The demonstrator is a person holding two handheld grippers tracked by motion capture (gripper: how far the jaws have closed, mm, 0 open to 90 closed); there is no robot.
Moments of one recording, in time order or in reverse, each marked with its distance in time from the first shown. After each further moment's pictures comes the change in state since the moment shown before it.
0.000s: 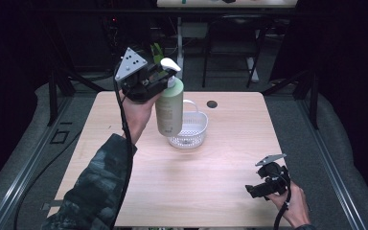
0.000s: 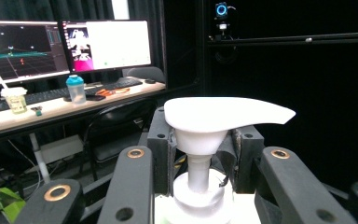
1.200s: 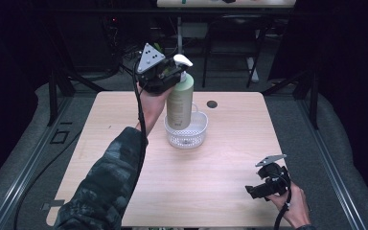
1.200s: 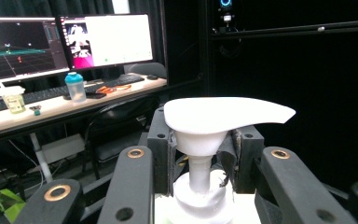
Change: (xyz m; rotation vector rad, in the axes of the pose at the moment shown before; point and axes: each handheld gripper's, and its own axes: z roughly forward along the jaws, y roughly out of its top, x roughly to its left) left arm 0.003 -0.012 0.047 0.021 0.010 0.020; right arm 0.002 -0.001 -0.002 -0.001 0.013 0.000
